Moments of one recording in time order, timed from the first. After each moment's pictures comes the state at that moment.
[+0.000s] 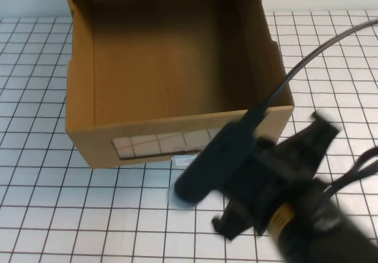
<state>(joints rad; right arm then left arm) 1.45 1.39 -1.02 -1.27 1.16 1.01 -0.24 1.99 -2.57 -0.44 1.27 0.35</state>
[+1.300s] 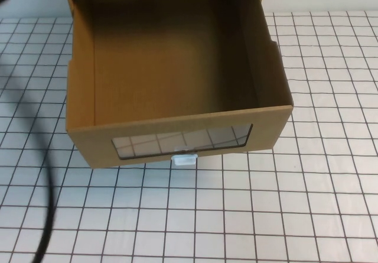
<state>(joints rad) 0.31 0.58 -0.71 0.12 0.71 0.03 -0.43 0.81 -1.25 -0.25 0.76 0.34</state>
